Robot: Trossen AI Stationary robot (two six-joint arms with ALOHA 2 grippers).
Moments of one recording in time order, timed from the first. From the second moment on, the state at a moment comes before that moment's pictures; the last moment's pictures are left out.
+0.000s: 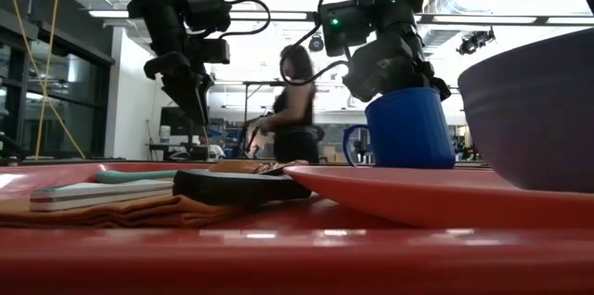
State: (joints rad) left arm 0.47 1.37 0.90 -0.63 0.07 0.42; right arm -0.17 1.86 1.36 -1.14 -0.25 0.55
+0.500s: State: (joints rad) left arm 0.47 1.37 0.90 -0.63 0.07 0.42; right arm -0.11 1.80 1.36 -1.21 -0.11 0.66
